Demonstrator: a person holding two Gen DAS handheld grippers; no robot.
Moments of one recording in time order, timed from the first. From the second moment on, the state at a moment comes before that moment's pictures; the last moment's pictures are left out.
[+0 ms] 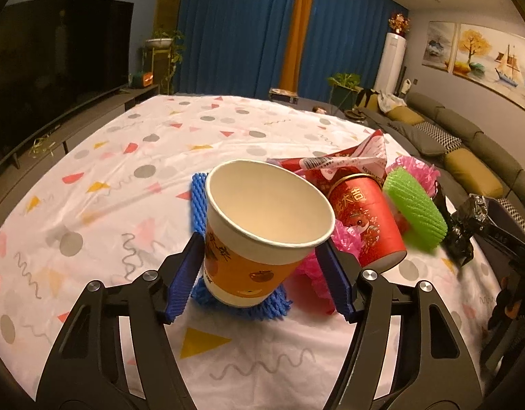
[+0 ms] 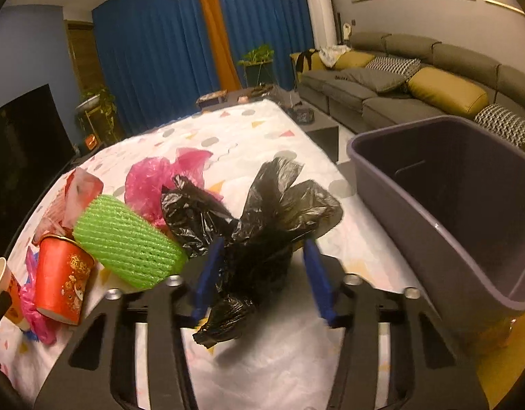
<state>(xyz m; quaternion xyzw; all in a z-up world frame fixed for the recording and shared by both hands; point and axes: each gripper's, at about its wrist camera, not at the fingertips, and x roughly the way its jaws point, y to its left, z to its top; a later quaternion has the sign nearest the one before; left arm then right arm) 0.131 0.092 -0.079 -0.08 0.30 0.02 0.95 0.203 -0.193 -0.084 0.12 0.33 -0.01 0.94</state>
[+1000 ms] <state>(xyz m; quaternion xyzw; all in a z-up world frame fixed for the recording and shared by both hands) 0.081 0.050 -0.023 -0.07 0.23 -0.03 0.97 0.091 -0.212 -0.015 0.10 0.20 0.02 0.97</state>
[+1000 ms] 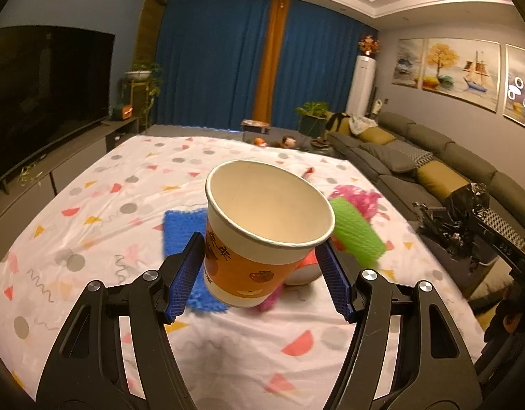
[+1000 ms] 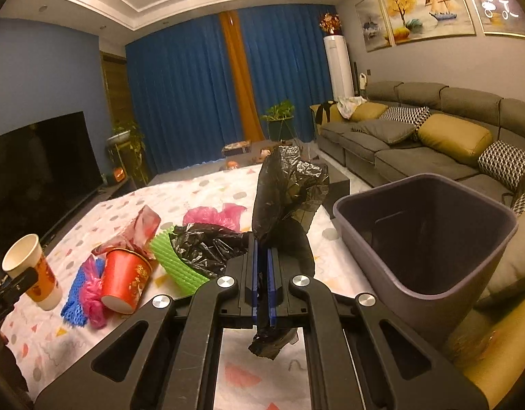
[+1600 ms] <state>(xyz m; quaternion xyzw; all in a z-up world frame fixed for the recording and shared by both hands) 0.107 -0.064 -0.010 -0.06 0.24 -0.16 0.96 0.069 -0.267 -0.001 0.10 0.17 -0.04 0.98</state>
